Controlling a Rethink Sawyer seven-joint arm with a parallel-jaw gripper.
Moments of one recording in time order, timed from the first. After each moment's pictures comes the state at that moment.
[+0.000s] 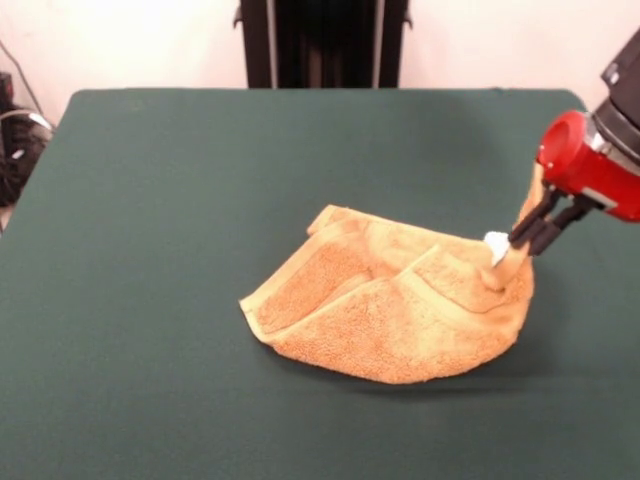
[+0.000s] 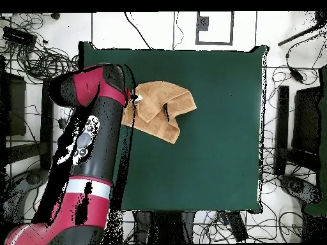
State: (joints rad) arm 0.37 -0.08 -0.56 0.75 0.09 1.03 2.01
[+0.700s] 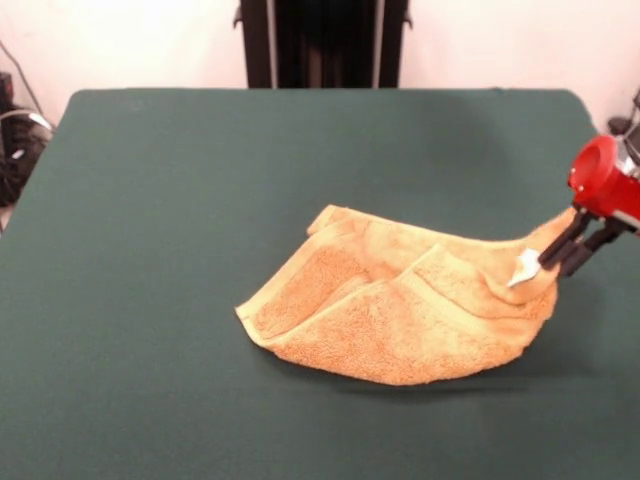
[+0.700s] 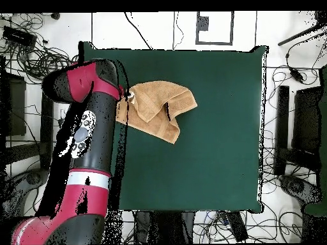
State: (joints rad) arm 0.36 -0.01 -0.56 0.65 0.12 1.07 2.10
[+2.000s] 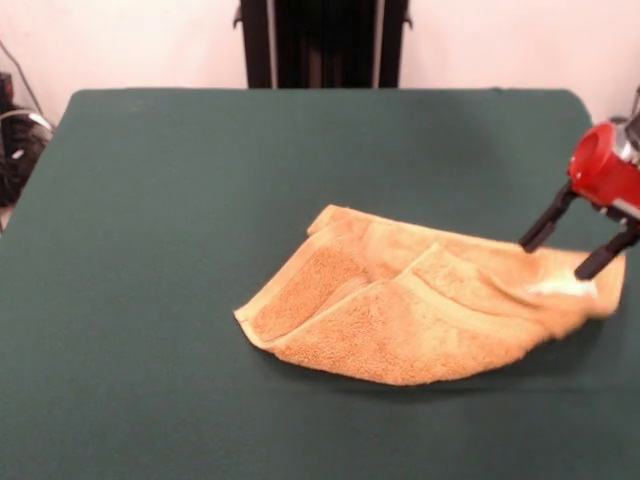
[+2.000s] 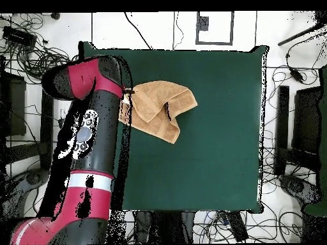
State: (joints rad) arm 0.35 -0.05 -0.56 0.66 0.12 1.07 2.15
